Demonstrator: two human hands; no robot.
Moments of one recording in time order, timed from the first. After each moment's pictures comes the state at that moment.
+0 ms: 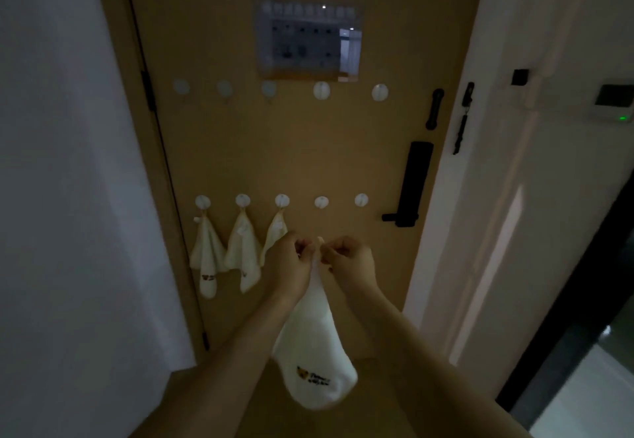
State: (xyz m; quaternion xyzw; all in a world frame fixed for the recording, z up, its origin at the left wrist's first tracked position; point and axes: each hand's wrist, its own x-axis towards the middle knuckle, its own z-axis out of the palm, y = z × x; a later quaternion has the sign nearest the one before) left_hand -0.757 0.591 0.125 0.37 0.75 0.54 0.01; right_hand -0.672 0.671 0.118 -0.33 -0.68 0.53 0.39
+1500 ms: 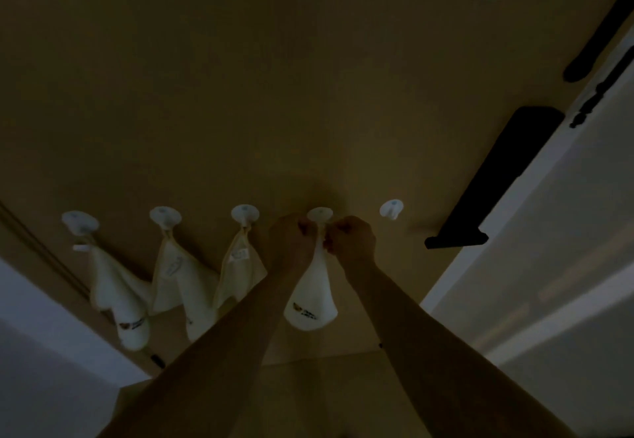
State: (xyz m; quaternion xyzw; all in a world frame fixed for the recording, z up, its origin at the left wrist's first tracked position) left_hand -1.025 0.954 0.012 0.32 0.84 0.43 0.08; right_hand -0.940 1.021 0.014 -0.50 -0.67 0.48 0.28
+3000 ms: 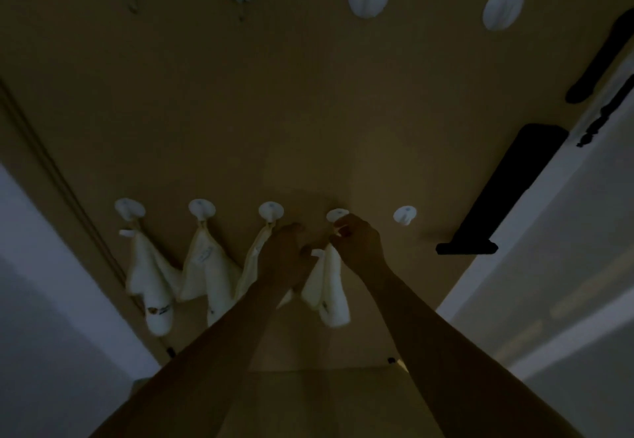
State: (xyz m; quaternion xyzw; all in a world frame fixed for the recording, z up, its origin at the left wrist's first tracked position) left_hand -1.038 0.885 0.006 0.44 0.83 0.33 0.04; right_hand -0.927 0.989 0.036 -0.39 -0.82 0.35 0.23
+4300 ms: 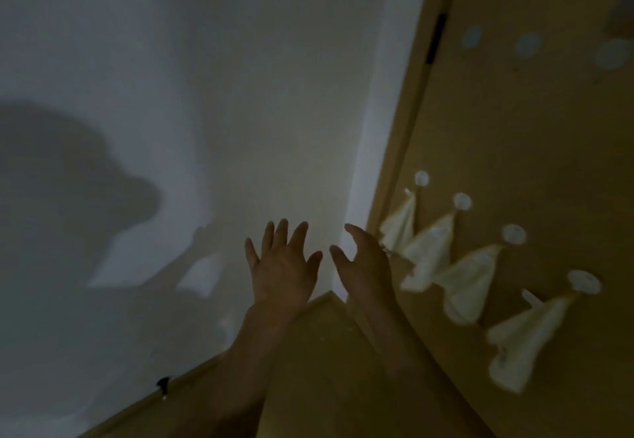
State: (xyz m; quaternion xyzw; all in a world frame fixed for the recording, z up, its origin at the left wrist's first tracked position) left_hand -0.809 0.548 0.065 -0.13 0.97 0.17 -0.14; right_hand -0.842 0.676 0.074 0.07 -0.91 0.41 0.05
